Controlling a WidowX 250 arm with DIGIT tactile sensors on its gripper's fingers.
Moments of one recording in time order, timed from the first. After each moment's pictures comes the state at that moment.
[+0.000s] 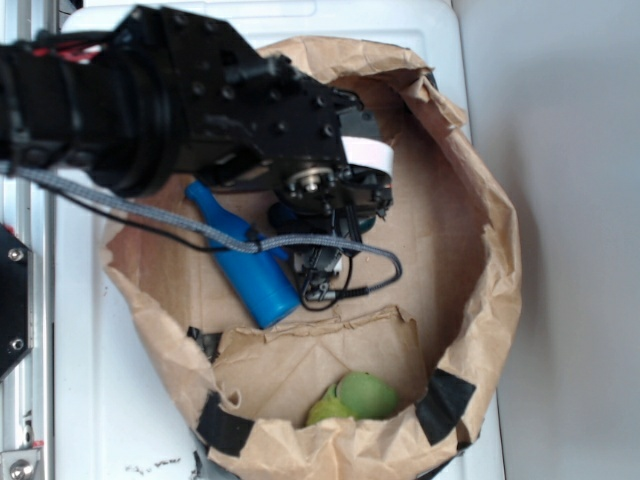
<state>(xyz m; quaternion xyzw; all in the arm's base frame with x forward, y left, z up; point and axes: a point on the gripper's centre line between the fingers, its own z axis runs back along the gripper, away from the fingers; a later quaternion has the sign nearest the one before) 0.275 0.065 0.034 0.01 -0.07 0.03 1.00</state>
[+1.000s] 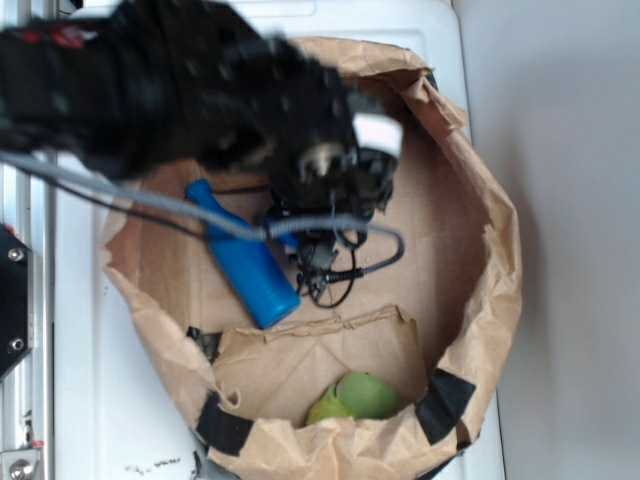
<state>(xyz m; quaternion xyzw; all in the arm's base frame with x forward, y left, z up) 0.267 0.067 0.082 -0.02 -0.06 0.04 1.00</state>
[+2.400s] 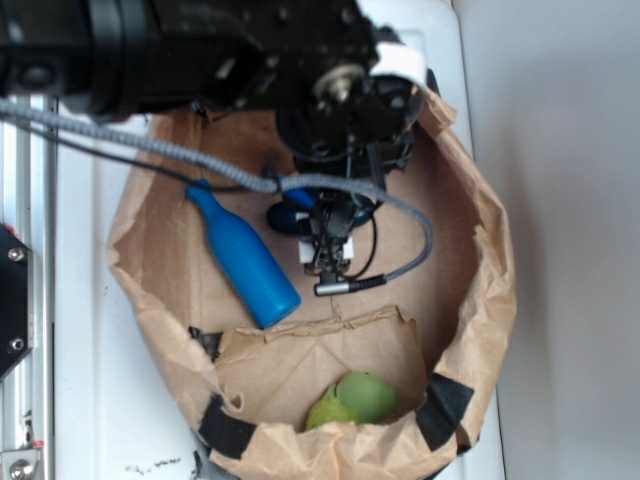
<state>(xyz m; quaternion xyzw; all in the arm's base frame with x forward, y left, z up) 0.273 0.071 0.071 -0.03 -0.06 0.05 1.00</state>
